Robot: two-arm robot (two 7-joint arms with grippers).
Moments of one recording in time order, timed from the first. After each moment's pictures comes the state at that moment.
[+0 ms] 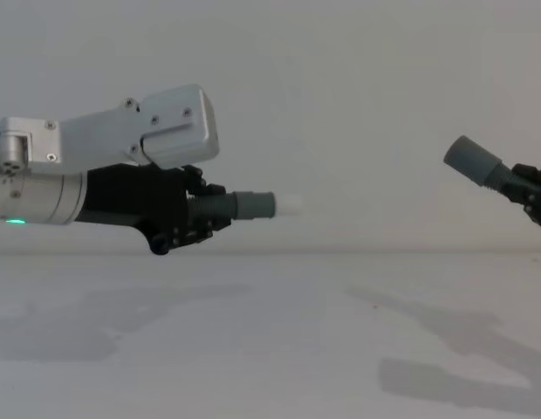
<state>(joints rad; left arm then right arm) -0.70 0.55 0.74 -1.33 0.27 -0.18 -0.44 0.24 0.58 -0.32 -1.54 -0.28 -0.26 0.23</state>
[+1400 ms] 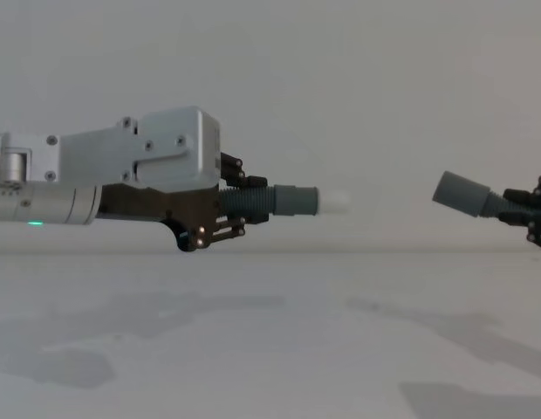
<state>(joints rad) -0.75 0.52 0.78 -1.23 0.36 -0.49 -0.40 0.31 0.65 -0.38 -1.47 -0.47 -0.42 0.25</state>
